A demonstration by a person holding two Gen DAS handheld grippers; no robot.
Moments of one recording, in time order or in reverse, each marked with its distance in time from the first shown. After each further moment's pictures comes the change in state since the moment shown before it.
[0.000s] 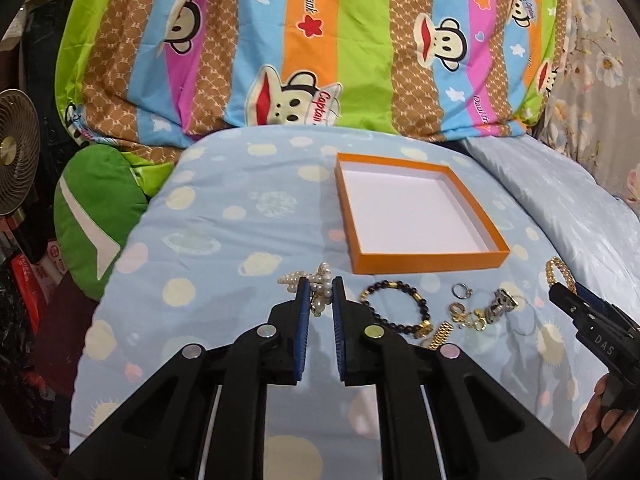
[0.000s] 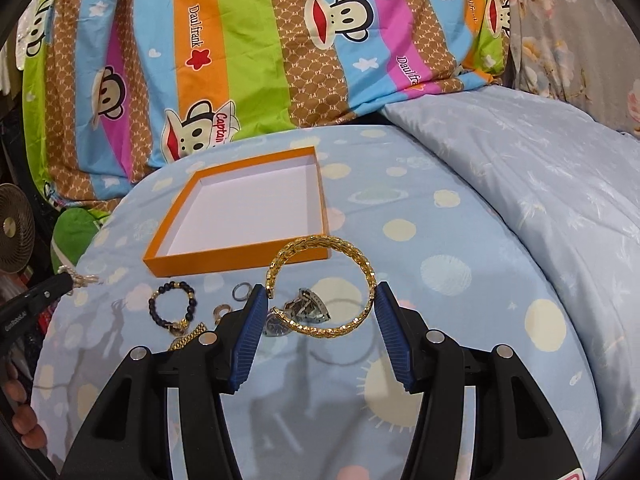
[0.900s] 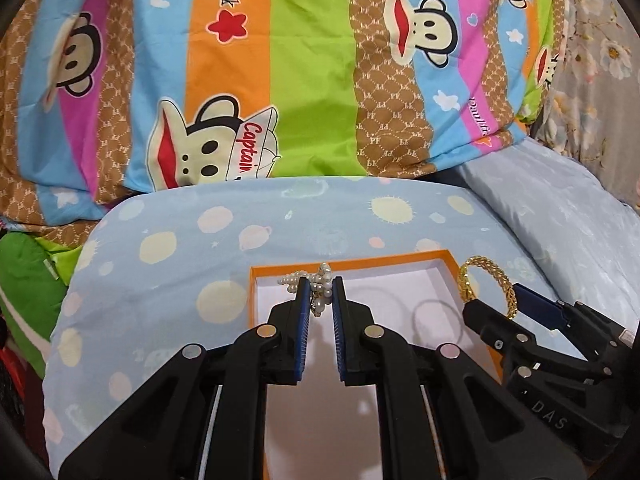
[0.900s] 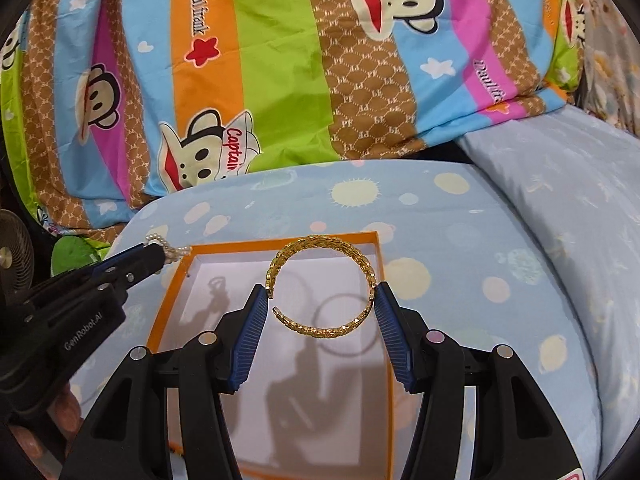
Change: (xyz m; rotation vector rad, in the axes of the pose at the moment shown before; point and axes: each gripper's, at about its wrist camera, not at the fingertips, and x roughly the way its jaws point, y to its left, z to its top) left arm 0.164 -0.078 0.139 0.091 0.028 -0.072; right arm 0.160 0.044 0.142 -0.056 0.092 0.121
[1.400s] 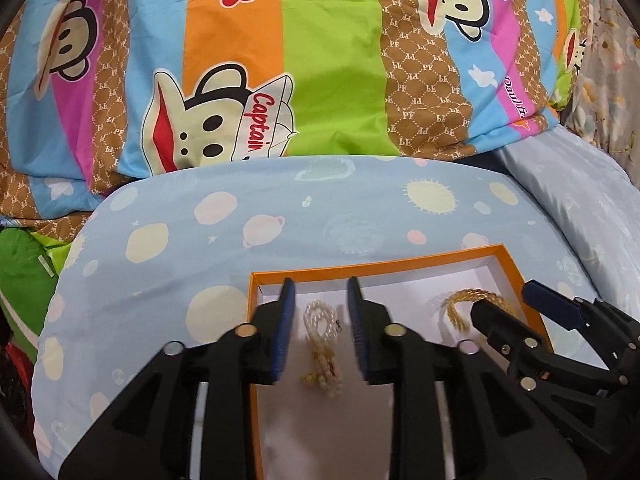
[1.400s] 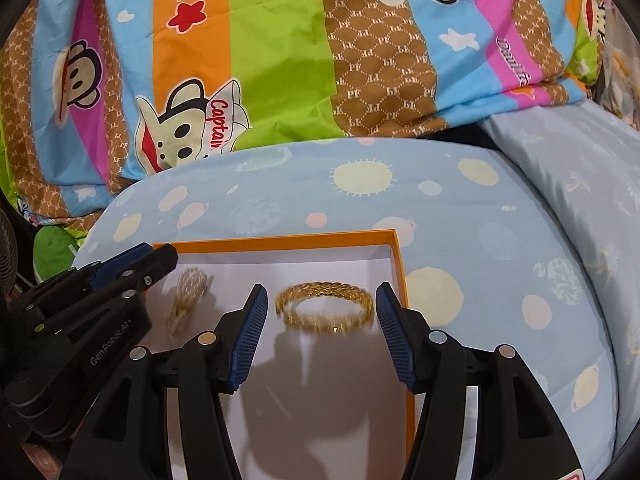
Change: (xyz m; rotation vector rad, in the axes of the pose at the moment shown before) left arm 0.053 0.008 0.000 -0.009 0.045 0.078; right arm 0.046 0.006 0.006 -0.036 0.034 -0.037
